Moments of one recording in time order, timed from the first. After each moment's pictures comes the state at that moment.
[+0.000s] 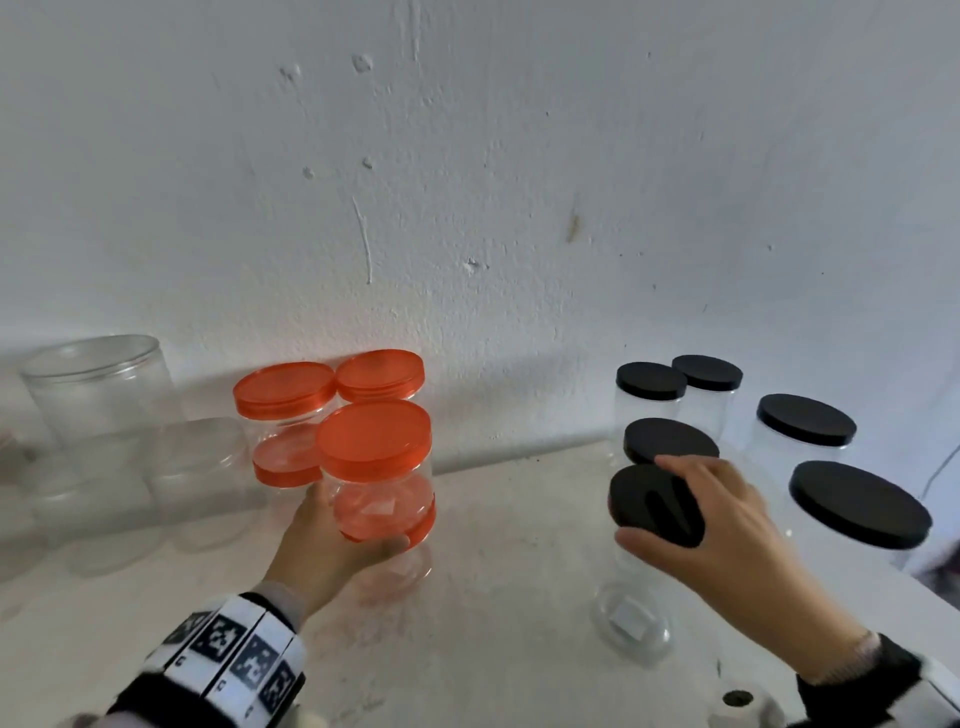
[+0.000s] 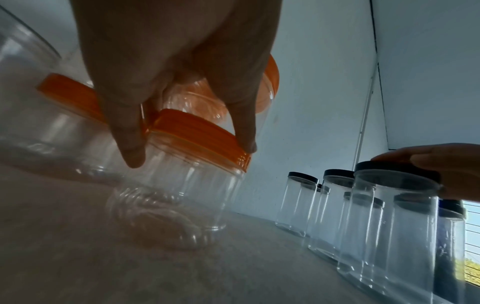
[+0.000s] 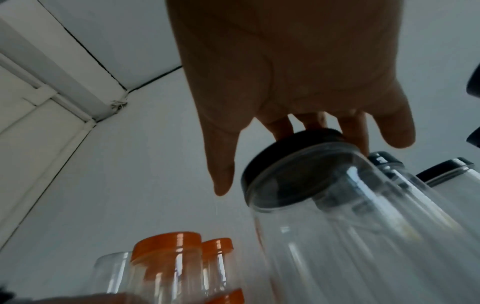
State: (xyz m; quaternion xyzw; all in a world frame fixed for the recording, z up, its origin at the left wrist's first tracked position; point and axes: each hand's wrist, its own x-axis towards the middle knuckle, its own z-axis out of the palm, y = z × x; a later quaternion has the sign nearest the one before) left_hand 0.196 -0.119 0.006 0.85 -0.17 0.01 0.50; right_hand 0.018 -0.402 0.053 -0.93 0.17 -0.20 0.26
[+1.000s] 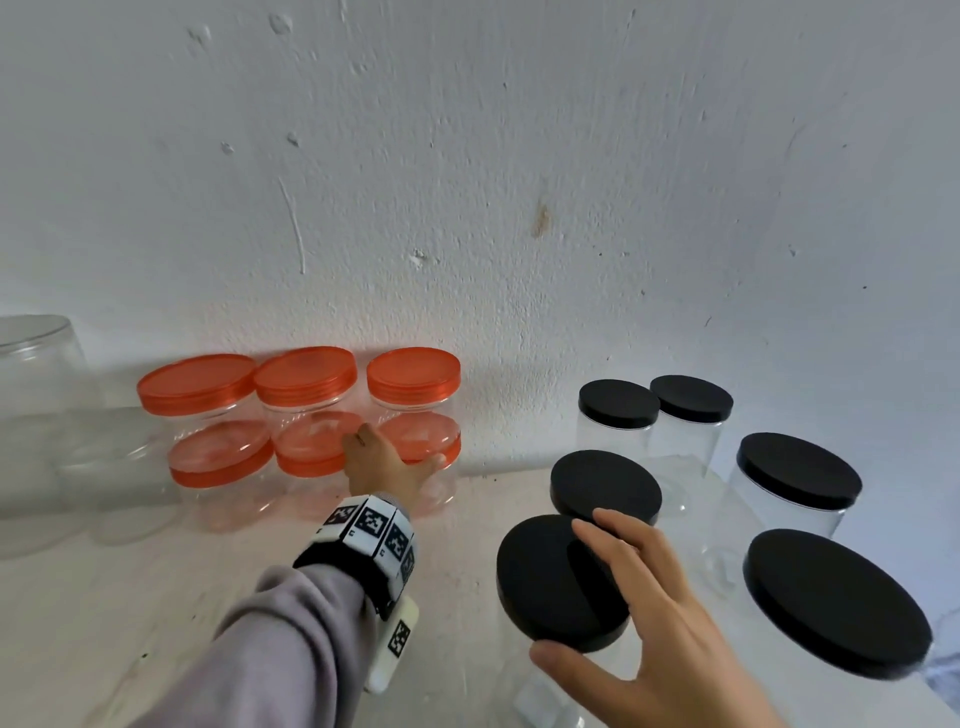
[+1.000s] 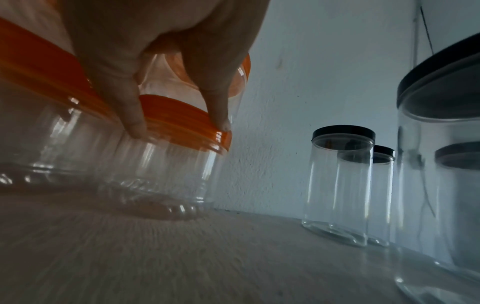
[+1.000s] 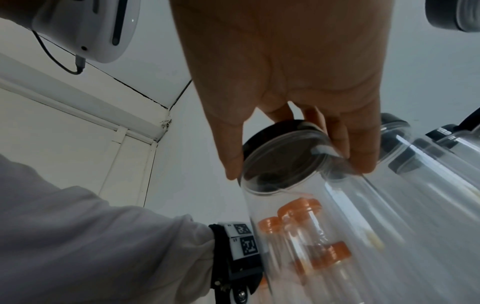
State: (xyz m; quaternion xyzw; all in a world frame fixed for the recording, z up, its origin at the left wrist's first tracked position) left_hand 0.256 -0.300 0.003 0.91 0.05 0.12 0.39; right_hand 0.023 -0.452 0.038 -0.94 -0.03 -0.14 0.32
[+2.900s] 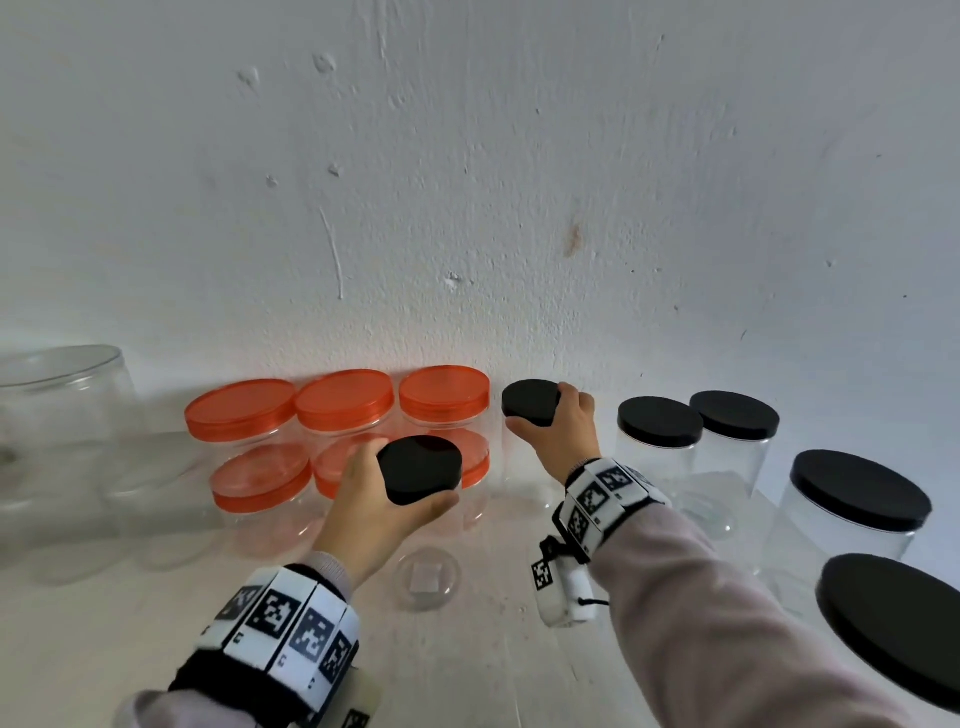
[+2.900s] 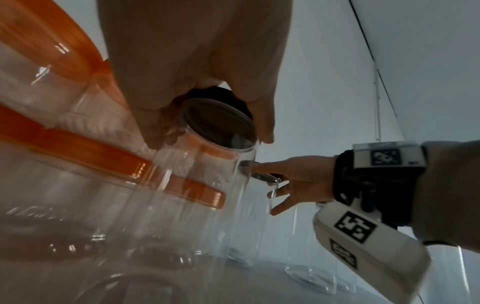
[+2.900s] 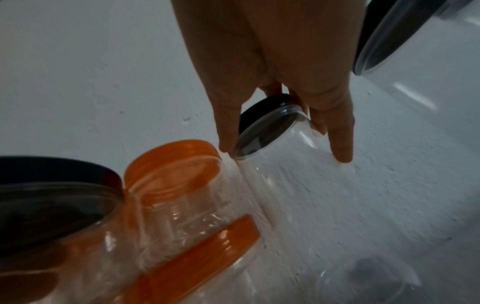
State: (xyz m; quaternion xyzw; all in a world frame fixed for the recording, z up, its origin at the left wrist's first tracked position) left_hand 0.219 -0.230 0.027 0.85 -0.13 0.08 0.50; right_hand 0.246 -0.445 0.045 -0.85 0.13 -0.21 0.46
